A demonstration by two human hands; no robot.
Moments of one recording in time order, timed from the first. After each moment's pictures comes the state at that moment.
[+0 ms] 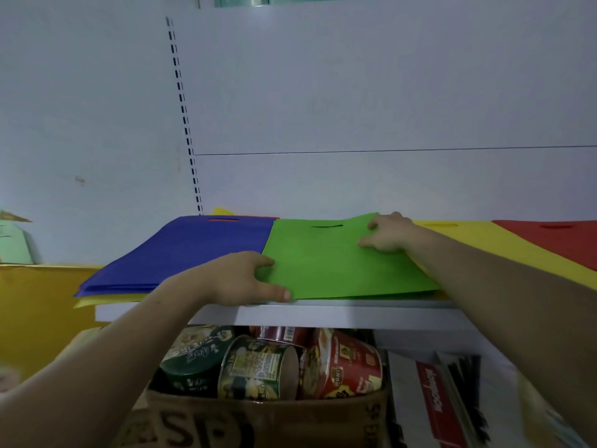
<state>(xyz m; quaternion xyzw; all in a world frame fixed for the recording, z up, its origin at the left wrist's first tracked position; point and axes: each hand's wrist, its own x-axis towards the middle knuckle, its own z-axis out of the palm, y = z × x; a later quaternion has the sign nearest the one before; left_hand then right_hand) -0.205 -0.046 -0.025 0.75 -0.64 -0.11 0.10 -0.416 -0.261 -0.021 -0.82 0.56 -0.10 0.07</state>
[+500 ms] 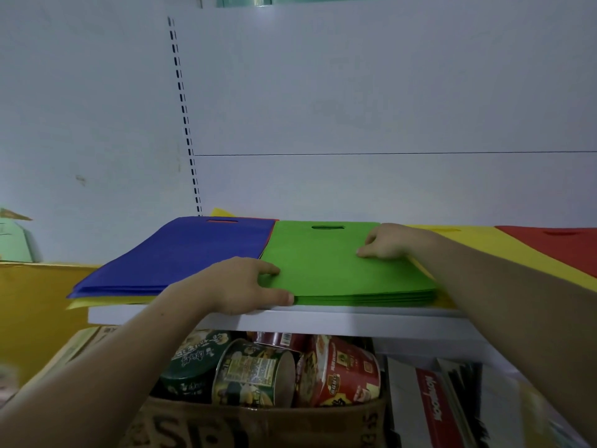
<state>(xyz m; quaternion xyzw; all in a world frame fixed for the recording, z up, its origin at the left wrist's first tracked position) -0.213 -0.052 -0.030 0.76 -0.63 -0.08 0.10 -0.417 -0.259 -0.018 -0.86 0.51 0.00 0.04</state>
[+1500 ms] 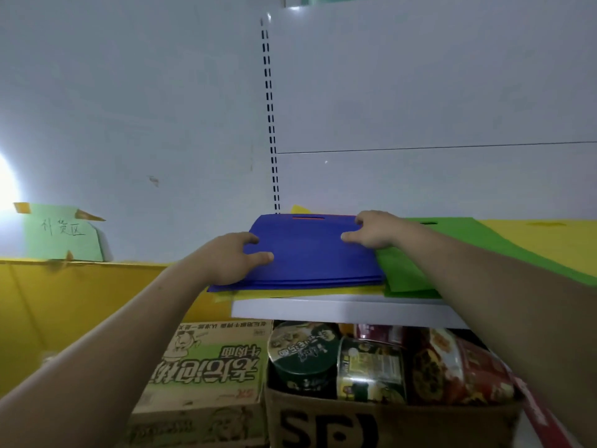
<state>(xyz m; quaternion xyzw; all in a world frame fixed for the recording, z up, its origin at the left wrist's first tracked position) -0.012 0.016 -0.022 0.81 -0.56 -0.06 0.19 -0.214 -0.171 -0.012 -0.87 0.48 -0.10 0.08</state>
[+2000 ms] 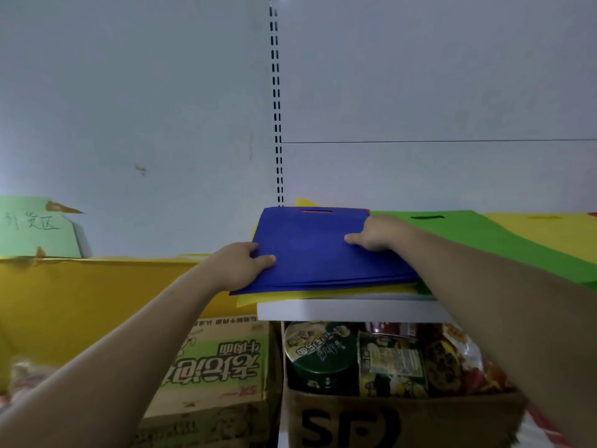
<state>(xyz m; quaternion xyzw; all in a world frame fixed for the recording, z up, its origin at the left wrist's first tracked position) 0.023 0.008 -0.040 0.80 -0.56 -0.12 0.20 -0.177 -0.166 -0.025 -0.83 0.56 -0.01 0.01</state>
